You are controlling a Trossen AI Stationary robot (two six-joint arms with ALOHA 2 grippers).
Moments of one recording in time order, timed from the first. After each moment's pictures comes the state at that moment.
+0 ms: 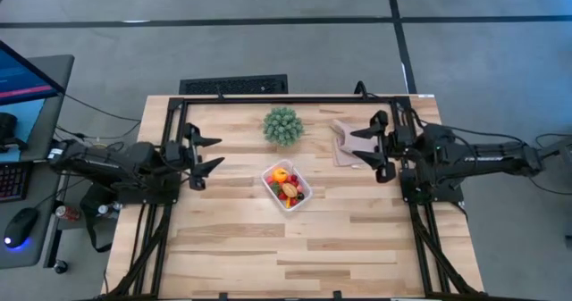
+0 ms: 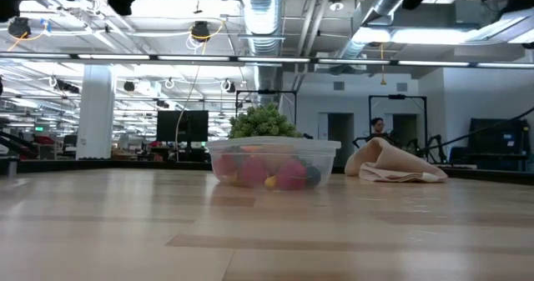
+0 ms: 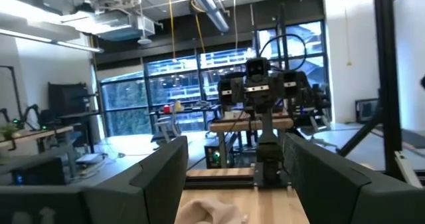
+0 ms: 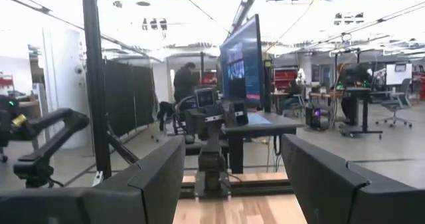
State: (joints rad) left arm -0.13 0.48 0.28 0.54 -0.29 0.19; right arm -0.05 0.62 0.46 0.42 -0.06 -0.01
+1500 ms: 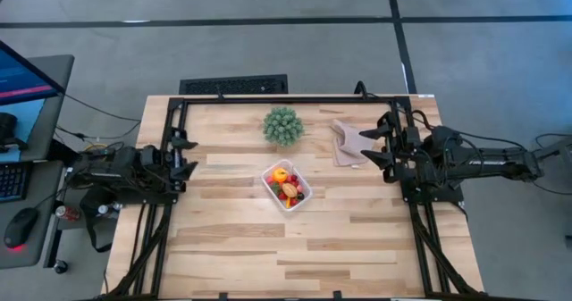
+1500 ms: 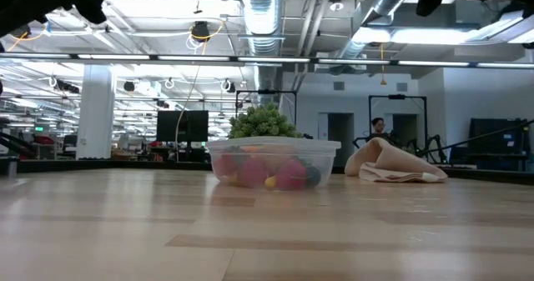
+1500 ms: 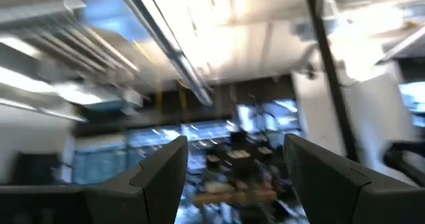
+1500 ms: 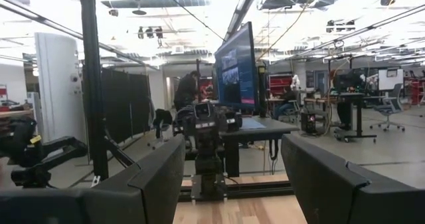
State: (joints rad) left arm -0.07 0.00 0.01 0.63 -0.11 0.19; right arm -0.06 0.47 0.38 0.37 -0.05 0.01
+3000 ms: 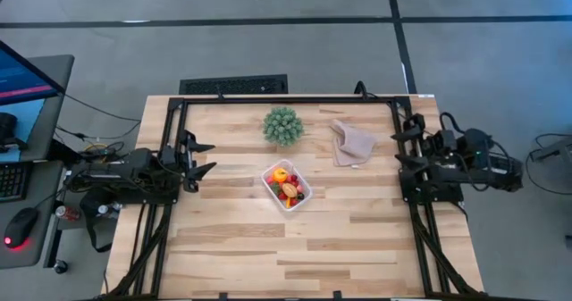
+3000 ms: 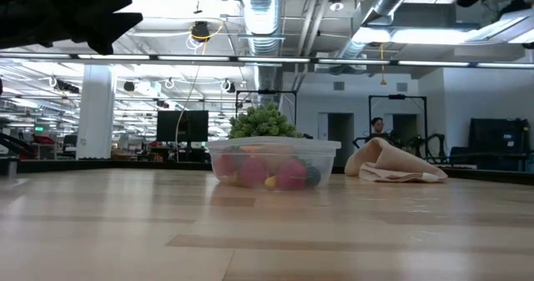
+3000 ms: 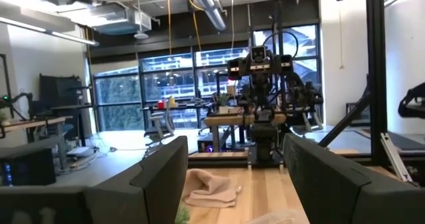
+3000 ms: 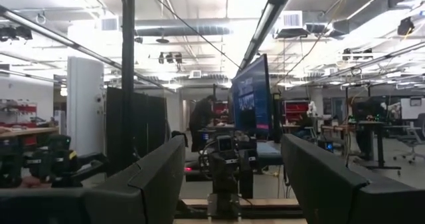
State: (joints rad) left arm -0.01 0.00 0.02 0.31 -0.16 0.12; right arm -0.04 0.04 0.38 0.04 -0.11 0.00
